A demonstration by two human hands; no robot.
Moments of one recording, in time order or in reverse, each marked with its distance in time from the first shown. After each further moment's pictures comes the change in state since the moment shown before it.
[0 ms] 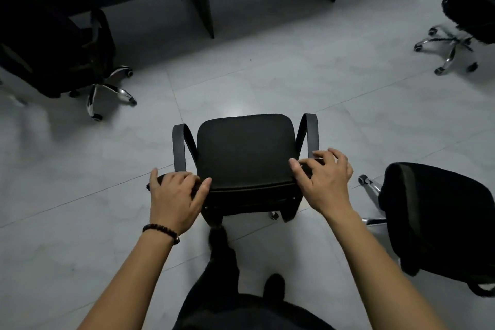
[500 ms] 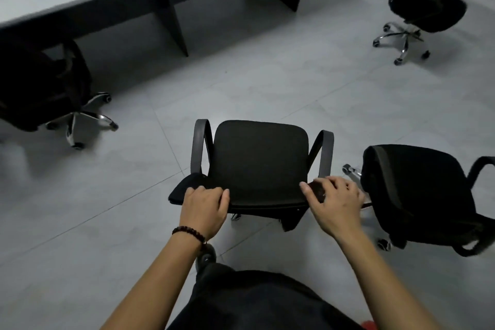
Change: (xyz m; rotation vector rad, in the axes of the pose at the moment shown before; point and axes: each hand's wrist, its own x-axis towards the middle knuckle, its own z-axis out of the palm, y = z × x) left_hand -0.036 0.078 -0.005 -0.068 -0.229 0.195; right_hand -0.100 0.063 -0.022 -0.153 -0.021 0.229
